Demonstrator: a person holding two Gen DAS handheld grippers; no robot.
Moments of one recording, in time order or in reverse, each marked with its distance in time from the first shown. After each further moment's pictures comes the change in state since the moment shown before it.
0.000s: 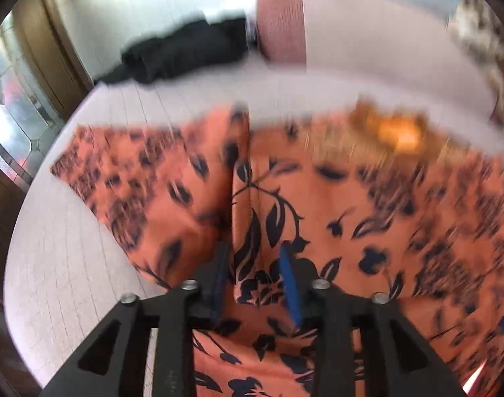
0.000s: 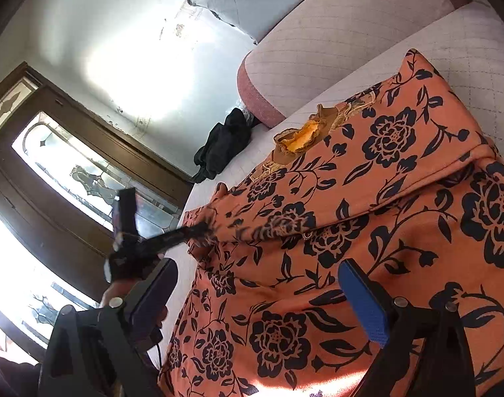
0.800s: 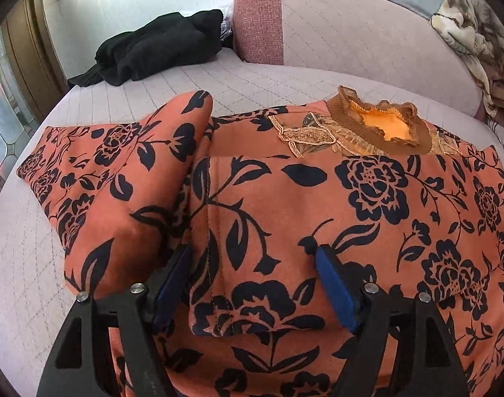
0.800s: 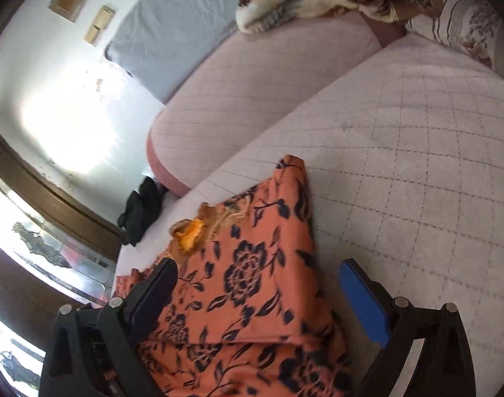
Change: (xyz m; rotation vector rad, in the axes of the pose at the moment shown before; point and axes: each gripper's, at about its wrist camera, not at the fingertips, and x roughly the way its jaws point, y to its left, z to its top) left arm 0.007 -0.009 -0.012 0.007 -0.135 -0.139; right arm -0.041 -0.095 0.130 0.102 -0.083 -0.322
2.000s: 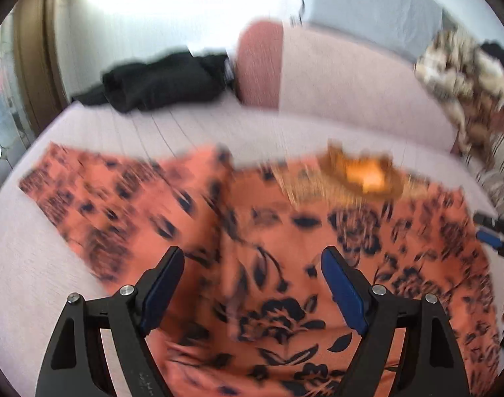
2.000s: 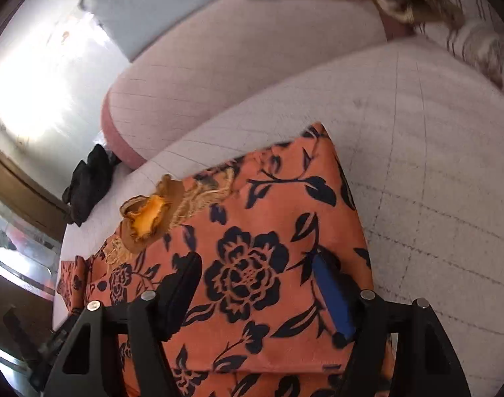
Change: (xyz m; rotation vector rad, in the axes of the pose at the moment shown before) left arm -0.065 0.060 0.020 -0.066 -0.179 -0.129; right arm 0.055 0.060 -0.009 -0.145 -0.010 -0.228
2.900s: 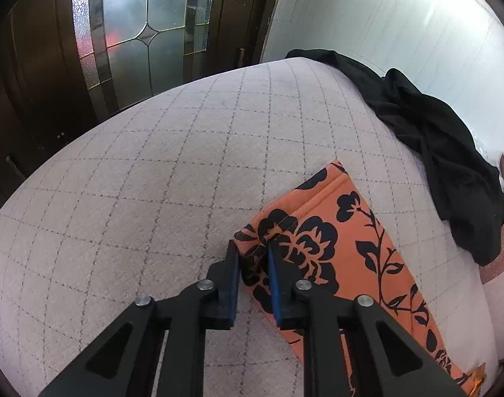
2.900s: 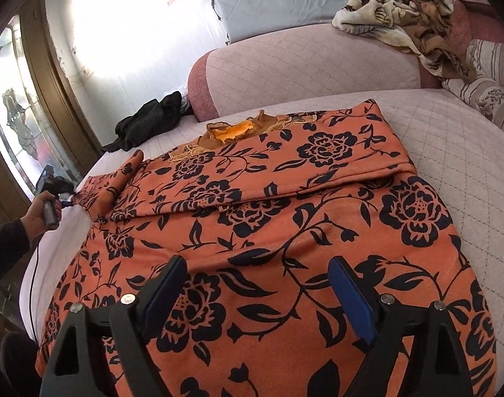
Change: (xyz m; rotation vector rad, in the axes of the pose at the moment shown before) left arm 0.086 0.374 0.073 -0.668 0.123 0.379; right arm -0.065 0.058 -0.167 -0.246 -0.101 0.037
